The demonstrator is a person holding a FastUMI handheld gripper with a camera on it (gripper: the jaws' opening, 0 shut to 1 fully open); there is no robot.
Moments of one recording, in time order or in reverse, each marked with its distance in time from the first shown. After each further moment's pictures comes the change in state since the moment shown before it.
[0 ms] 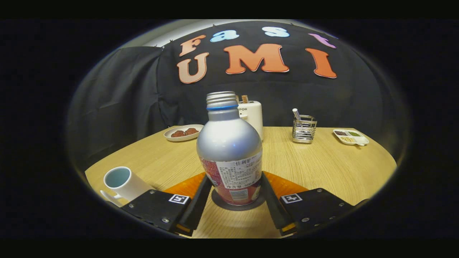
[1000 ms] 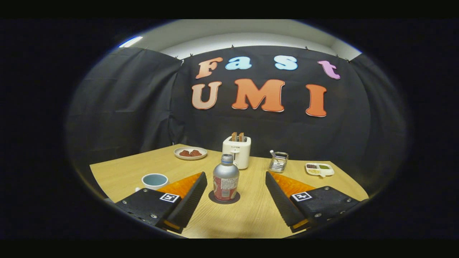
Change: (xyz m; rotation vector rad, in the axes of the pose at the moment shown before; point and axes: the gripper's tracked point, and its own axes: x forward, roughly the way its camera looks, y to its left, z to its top) arm -0.172 -0.024 0.101 -0.137 -0.275 -0.041
